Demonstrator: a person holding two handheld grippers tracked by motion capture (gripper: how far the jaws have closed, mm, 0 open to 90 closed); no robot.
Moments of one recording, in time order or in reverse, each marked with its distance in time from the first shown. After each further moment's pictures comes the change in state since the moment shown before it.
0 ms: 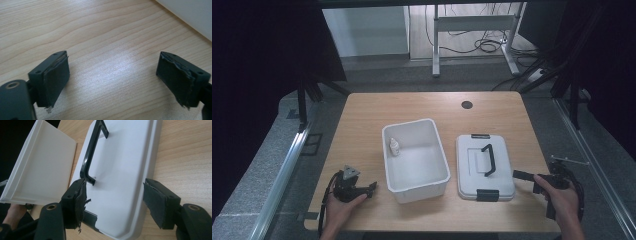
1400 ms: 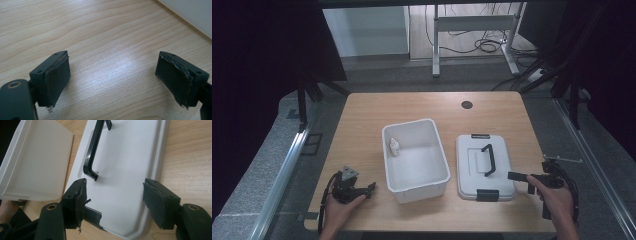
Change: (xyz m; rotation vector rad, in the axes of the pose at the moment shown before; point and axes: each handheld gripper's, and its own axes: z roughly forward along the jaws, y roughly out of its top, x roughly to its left) left arm 0.002 -0.002 -0.002 0.000 -0.003 0.003; right arm 0.018 -0.001 0.009 0.047 -0.055 -0.019
